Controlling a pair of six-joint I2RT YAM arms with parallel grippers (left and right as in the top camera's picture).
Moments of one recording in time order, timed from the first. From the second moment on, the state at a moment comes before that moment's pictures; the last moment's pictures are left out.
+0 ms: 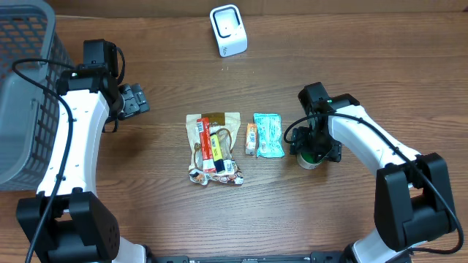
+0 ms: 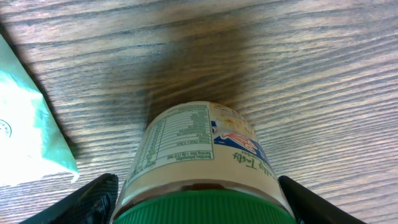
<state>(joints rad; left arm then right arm) 0.08 1.69 1.47 -1.07 -0.18 -0.35 0.28 1.77 1.14 -0.99 0.01 0.49</state>
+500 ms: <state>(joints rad) 0.08 1.69 1.47 -1.07 -0.18 -0.35 0.28 1.77 1.10 -0.92 0.01 0.49</state>
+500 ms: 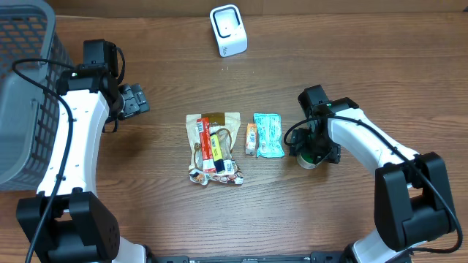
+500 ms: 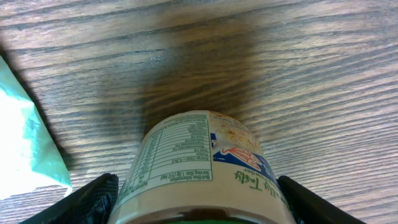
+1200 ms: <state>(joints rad) 0.08 1.69 1.47 -1.07 -0.18 -0.35 0.28 1.77 1.09 -0.92 0.01 0.49</state>
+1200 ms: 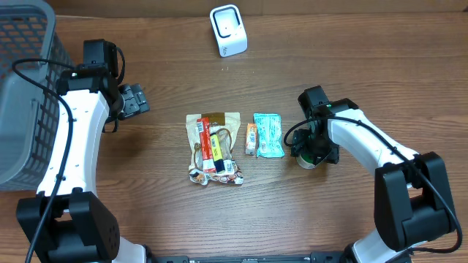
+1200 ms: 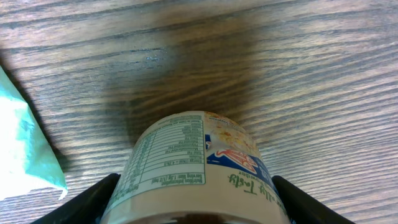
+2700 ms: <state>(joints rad) 0.08 1.69 1.47 -1.07 -0.18 -0.35 0.28 1.77 1.11 -1.00 -0.01 0.56</state>
